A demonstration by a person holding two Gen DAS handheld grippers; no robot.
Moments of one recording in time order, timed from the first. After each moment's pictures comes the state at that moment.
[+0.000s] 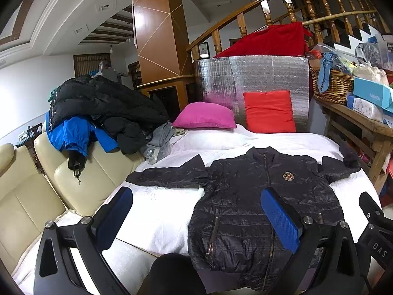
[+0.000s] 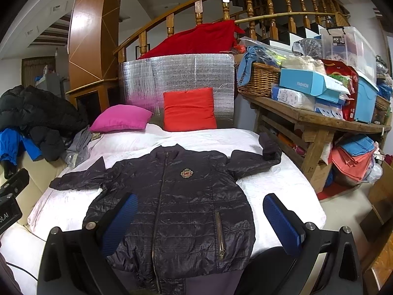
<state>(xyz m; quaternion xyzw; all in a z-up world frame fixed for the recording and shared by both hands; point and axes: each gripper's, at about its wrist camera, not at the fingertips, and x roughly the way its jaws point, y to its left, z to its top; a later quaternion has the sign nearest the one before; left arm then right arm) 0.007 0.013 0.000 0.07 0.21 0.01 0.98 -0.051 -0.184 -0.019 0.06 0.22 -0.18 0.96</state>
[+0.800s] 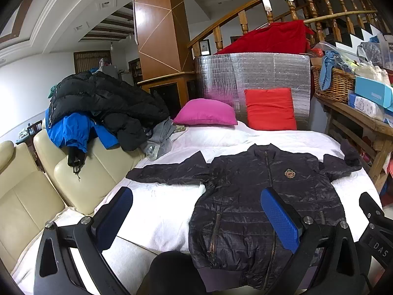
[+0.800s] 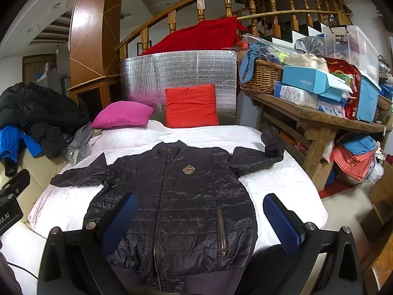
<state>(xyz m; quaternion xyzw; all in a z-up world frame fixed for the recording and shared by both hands) 0.010 0.019 -0.006 0.06 0.22 0.01 0.97 -0.047 -0.181 -0.023 0.06 0.23 -0.18 0.95</state>
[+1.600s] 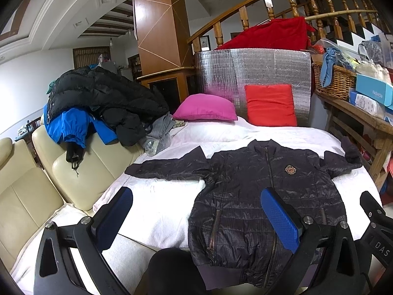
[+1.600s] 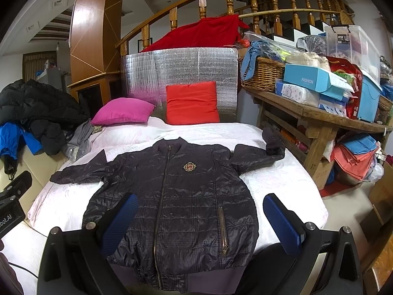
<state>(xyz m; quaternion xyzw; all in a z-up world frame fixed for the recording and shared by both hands) 0.015 0.021 -0.013 0.06 0.23 0.01 0.97 -0.043 -0.179 -0.026 0.06 0.24 -0.18 0.95</state>
